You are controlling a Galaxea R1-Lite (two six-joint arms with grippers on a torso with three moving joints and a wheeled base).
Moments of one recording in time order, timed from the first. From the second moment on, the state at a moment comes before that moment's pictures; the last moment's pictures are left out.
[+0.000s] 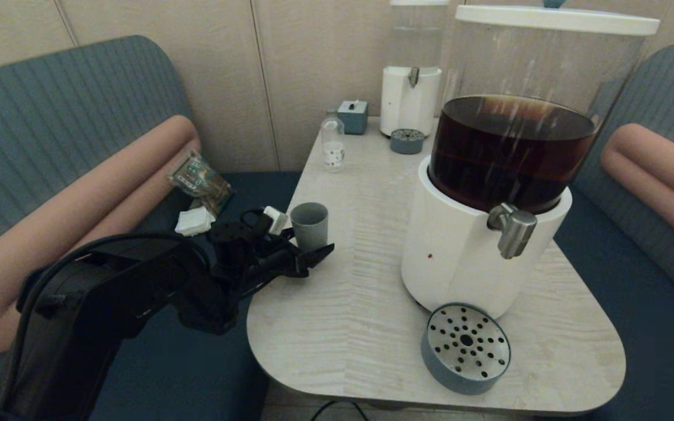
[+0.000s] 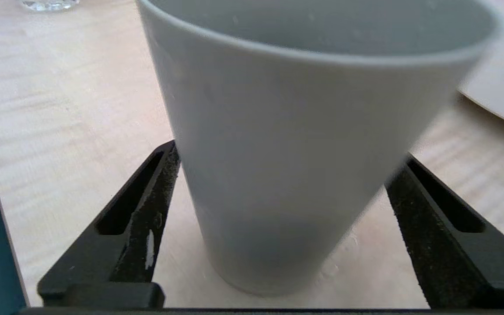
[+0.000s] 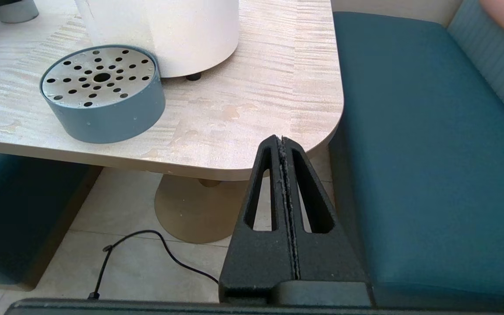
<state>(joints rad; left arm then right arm) -0.24 2.50 -1.22 -1.33 -0.54 0.02 0.00 0.00 -0.01 0.02 0.00 0.00</state>
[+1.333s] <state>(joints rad) -0.23 2.10 -0.58 -1.49 -0.56 0.04 0.00 0.00 -0.01 0.02 0.00 0.00</state>
